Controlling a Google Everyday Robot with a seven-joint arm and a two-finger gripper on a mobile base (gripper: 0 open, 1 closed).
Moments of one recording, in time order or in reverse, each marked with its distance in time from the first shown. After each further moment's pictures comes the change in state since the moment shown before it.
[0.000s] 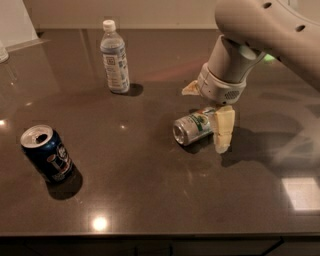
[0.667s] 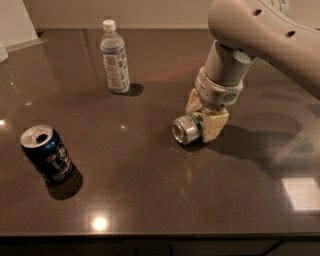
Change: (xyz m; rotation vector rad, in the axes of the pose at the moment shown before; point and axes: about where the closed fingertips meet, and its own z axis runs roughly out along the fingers) arm 0.006 -0.002 0.008 0.001 0.048 -0.017
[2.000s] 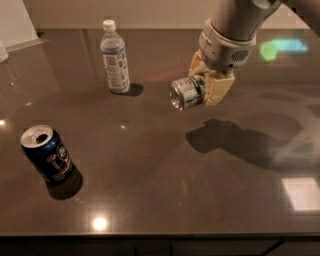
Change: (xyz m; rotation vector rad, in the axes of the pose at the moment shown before) arm -0.013 -0.023 -0.091 0.095 0.018 -0.023
